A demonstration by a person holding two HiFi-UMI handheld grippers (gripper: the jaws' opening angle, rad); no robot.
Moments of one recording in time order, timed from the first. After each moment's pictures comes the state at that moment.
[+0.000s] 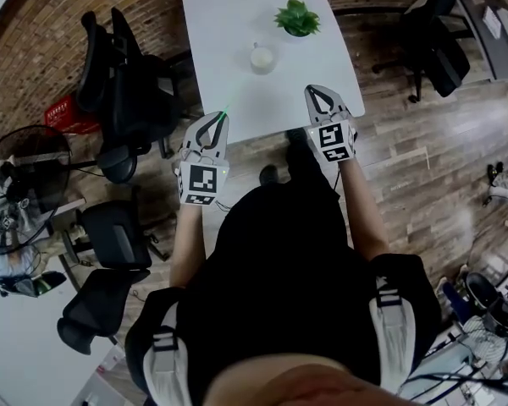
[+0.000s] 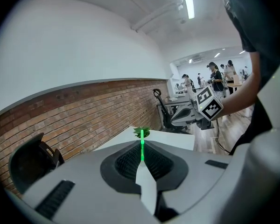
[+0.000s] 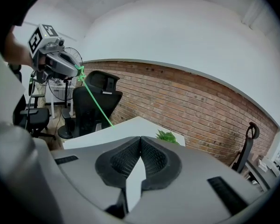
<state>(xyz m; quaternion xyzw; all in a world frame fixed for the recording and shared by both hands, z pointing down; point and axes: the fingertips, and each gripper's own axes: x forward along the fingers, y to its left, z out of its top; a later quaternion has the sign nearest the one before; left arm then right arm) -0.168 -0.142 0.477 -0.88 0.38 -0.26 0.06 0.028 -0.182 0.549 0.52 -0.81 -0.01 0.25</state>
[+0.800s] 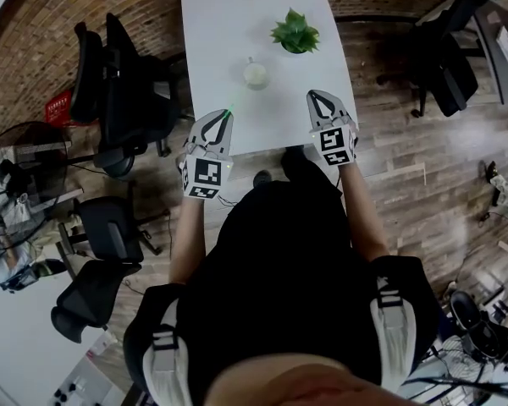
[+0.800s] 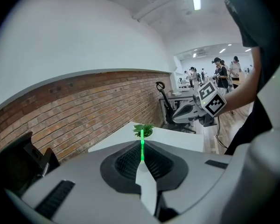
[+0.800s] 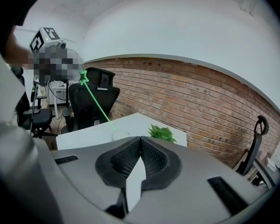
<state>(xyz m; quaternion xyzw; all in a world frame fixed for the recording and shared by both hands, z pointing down) -0.110 -0.214 0.507 -0.87 0.40 -0.29 0.03 0.083 -0.251 0.572 0.50 -0.83 0.02 0.25</state>
